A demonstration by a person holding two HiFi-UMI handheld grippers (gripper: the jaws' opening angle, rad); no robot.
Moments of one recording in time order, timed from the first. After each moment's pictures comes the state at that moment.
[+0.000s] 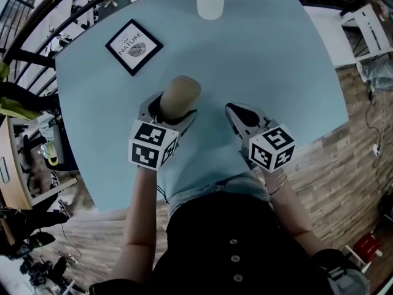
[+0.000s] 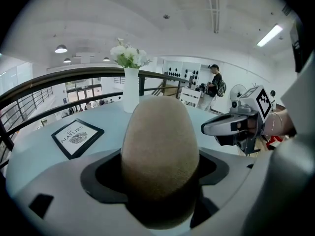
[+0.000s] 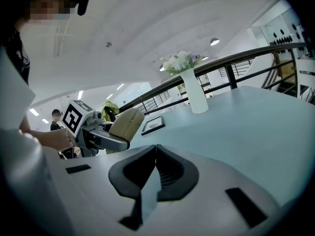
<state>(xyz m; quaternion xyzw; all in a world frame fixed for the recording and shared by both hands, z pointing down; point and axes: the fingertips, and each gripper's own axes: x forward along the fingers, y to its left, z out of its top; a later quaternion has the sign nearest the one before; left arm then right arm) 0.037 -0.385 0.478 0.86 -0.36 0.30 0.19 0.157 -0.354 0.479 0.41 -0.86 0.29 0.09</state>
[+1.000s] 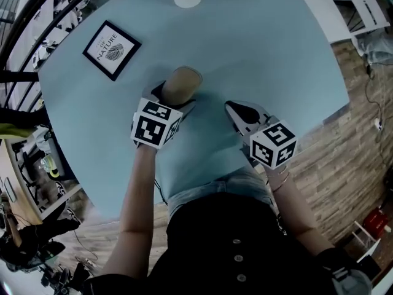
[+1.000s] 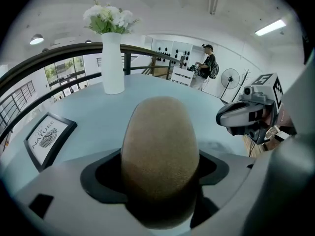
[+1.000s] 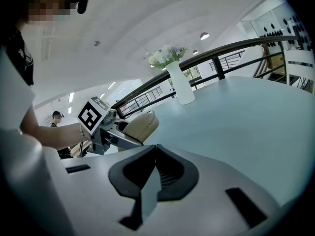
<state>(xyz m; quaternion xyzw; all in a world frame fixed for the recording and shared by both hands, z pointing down) 0.078 -0.409 0.551 0.85 -0.27 0.40 0.22 0.188 -0.345 0.517 0.43 -0.83 0.34 0.11</state>
